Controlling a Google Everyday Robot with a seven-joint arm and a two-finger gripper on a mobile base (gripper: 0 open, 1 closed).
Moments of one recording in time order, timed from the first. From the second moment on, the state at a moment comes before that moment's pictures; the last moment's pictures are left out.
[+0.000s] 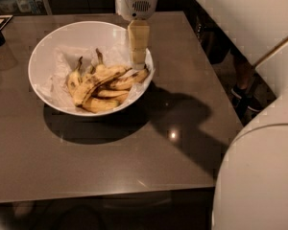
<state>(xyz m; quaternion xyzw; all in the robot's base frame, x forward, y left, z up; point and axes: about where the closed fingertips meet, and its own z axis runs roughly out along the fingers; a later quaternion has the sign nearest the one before) 0.624 0.021 0.961 -0.77 0.62 -0.03 0.15</state>
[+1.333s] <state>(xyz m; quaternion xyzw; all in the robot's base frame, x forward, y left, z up) 0.600 0.063 0.953 -0.81 0.57 0.00 0.13</state>
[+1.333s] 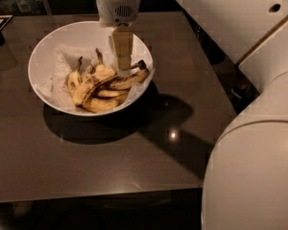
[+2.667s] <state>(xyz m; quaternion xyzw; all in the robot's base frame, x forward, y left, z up) 0.603 0.082 0.893 -0.83 0.55 0.00 0.06</state>
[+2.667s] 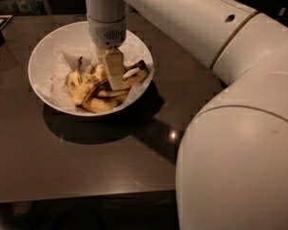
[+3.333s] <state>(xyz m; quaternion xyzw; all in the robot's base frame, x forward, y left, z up) 0.602 0.089 0.876 -0.84 0.54 0.00 0.05</state>
